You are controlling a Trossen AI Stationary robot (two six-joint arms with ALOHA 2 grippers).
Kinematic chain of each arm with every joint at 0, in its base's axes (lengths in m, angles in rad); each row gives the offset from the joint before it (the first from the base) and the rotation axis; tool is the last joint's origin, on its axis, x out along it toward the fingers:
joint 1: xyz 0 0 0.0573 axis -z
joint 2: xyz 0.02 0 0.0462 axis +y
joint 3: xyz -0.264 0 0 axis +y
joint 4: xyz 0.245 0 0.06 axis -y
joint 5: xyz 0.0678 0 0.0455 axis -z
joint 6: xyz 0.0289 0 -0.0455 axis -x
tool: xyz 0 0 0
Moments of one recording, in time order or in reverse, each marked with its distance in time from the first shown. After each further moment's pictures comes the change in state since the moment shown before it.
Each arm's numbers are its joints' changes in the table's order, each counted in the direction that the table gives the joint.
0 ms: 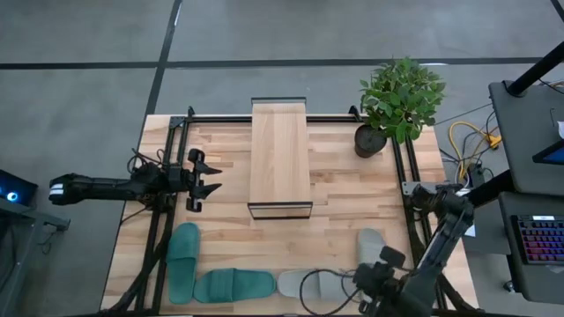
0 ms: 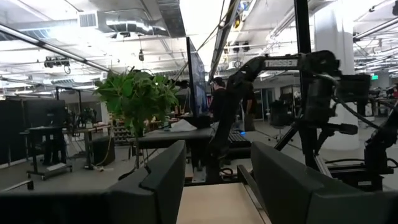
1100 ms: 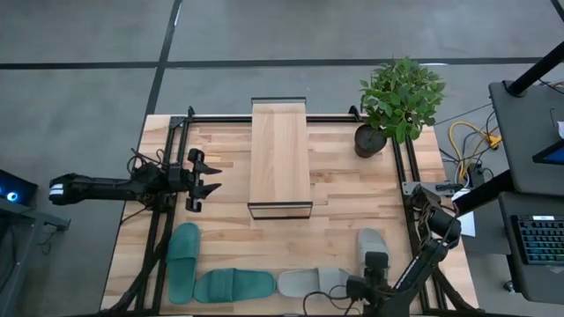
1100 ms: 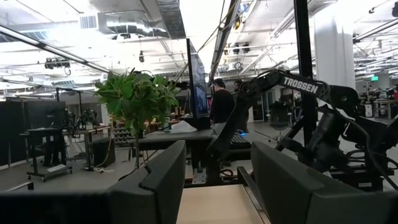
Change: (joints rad) left arm 0.000 -0.005 0.000 0.002 0.000 0.000; right arm -0.005 0.161 0.118 0.003 -0.009 0.299
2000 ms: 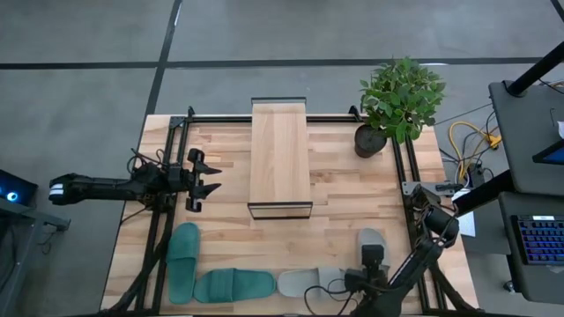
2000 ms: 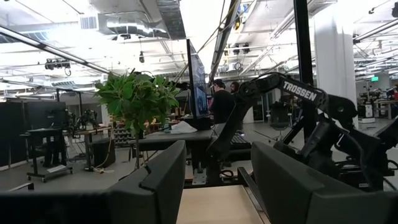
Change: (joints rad) left arm 0.000 0.000 0.000 0.002 0.000 -0.001; right arm 0.027 -0.001 0.116 0.000 0.010 0.120
